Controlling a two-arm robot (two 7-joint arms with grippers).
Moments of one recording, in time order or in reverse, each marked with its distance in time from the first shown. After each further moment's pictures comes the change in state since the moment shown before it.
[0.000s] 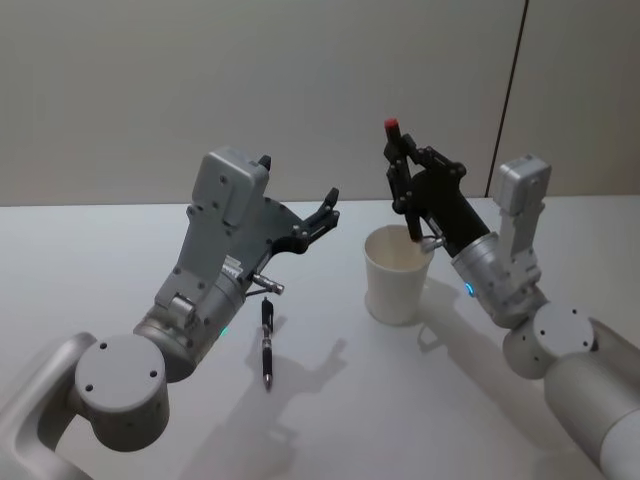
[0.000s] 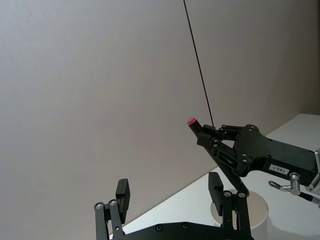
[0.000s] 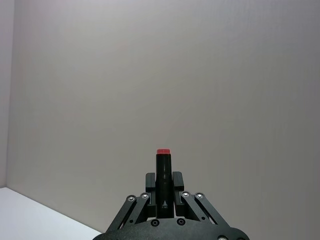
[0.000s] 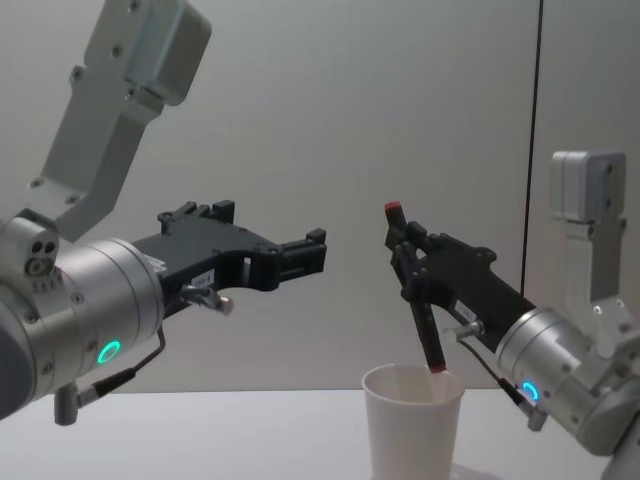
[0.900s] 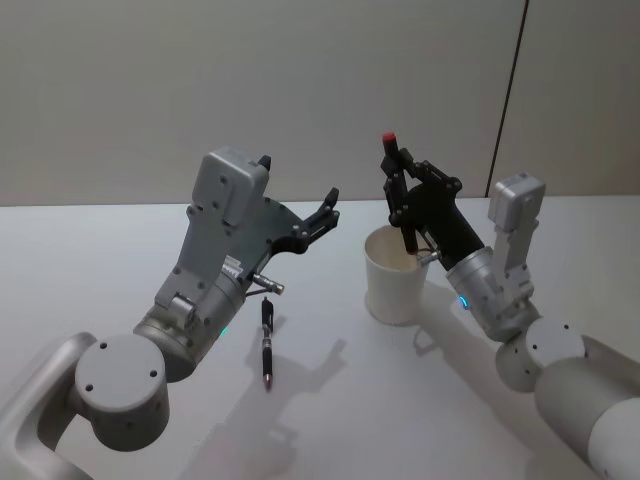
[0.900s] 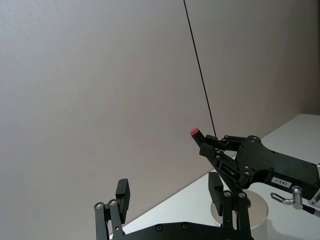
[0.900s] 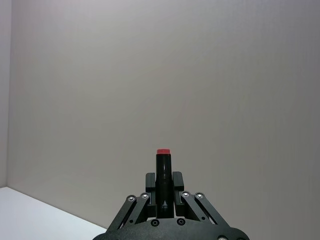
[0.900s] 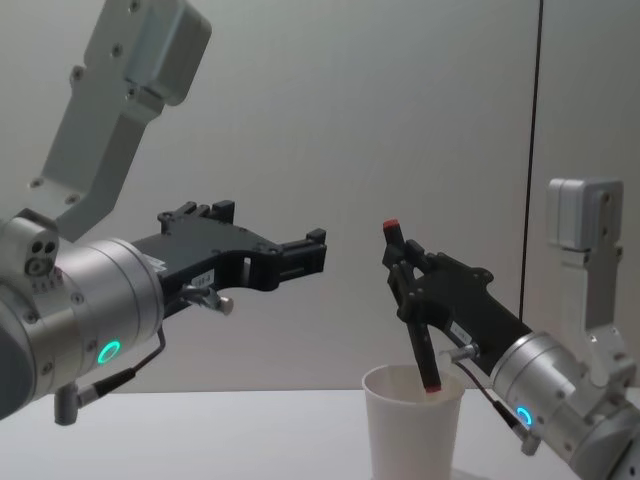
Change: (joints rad) left arm 0.000 0.000 0.000 0.000 0.000 0.000 0.000; right arm 0.077 -0.032 0.016 0.206 0.037 -0.119 0.038
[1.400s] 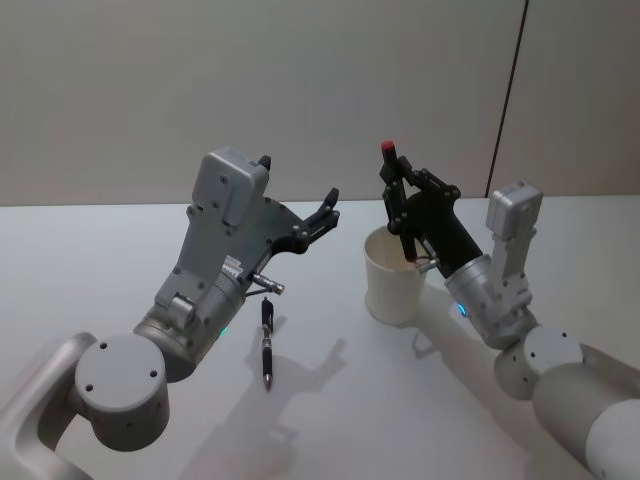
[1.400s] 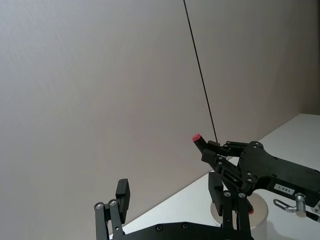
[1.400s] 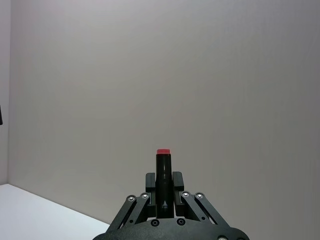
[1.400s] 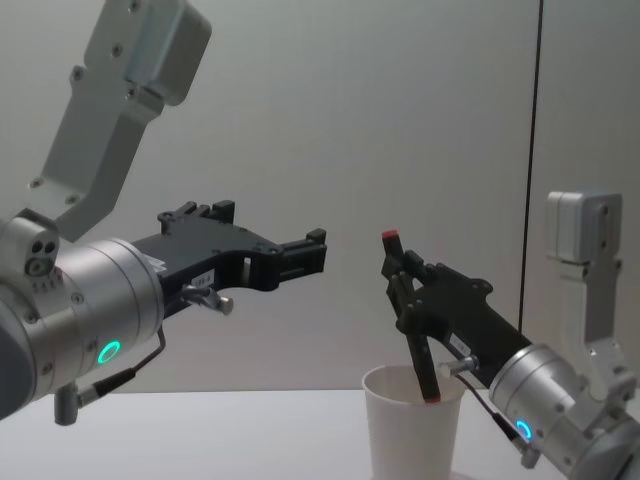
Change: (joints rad) left arm 0.000 0.000 0.000 0.000 0.000 0.000 0.000; right arm 0.015 -0.009 0.009 0.058 0.000 -0.032 0.008
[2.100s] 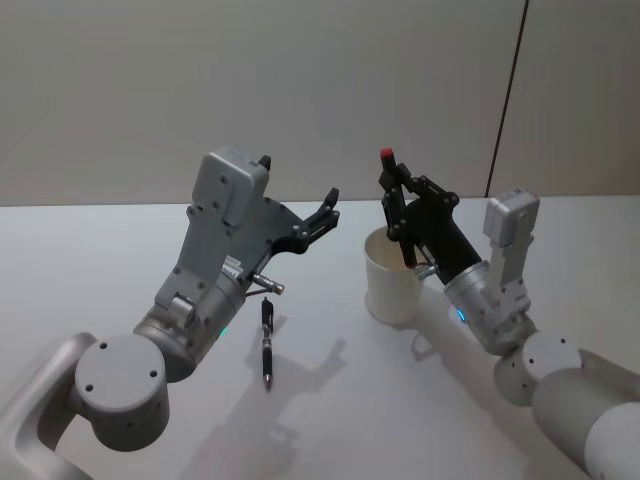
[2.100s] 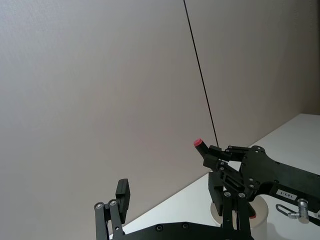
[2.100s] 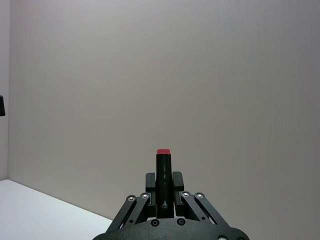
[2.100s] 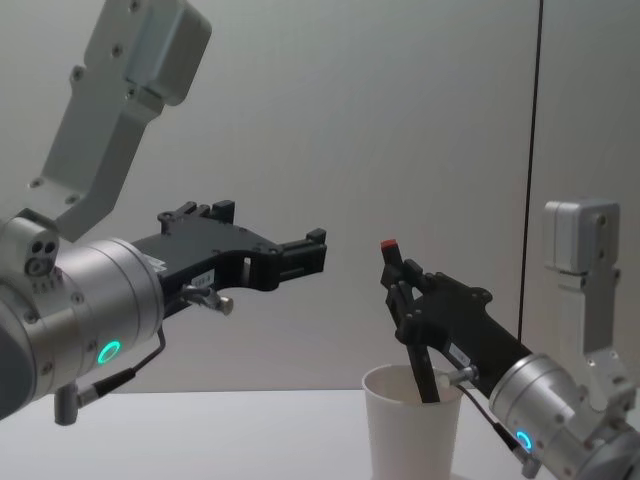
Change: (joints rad) left arm 0.000 0.000 0.000 0.000 0.000 0.000 0.000; right arm 0.002 -0.004 0.007 0.025 -0.020 -0.014 -0.010
